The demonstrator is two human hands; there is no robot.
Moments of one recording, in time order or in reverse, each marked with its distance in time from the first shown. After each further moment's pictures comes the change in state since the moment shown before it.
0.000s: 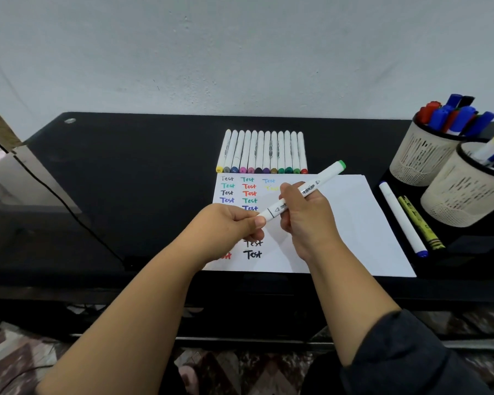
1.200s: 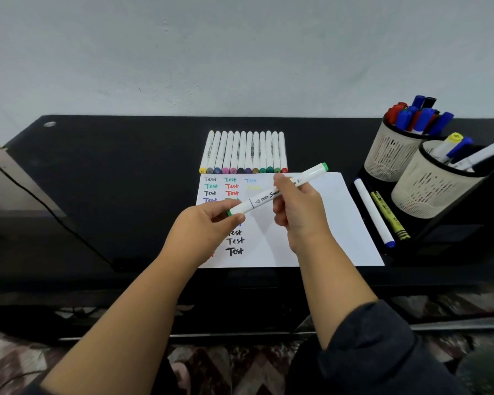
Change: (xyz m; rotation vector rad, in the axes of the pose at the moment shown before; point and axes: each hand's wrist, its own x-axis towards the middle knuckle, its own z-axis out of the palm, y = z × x) left_hand -0.003 -0.007 0.011 -0.050 0.214 0.086; right_hand -0.002 -0.018 -0.016 -0.069 0.077 0.021
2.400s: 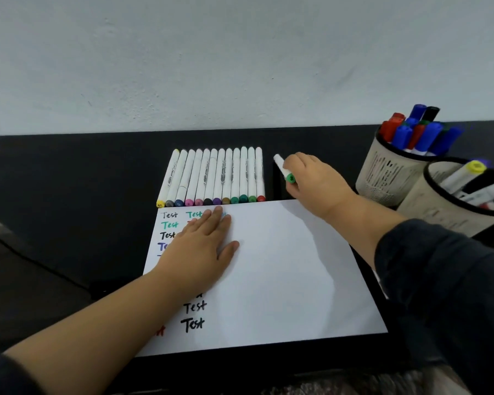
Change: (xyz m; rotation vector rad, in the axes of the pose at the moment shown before) left_hand 0.105 -0.021 0.053 0.948 -0.204 0.347; right_hand 0.165 -0.034 -0.069 -1.542 -0.229 -0.866
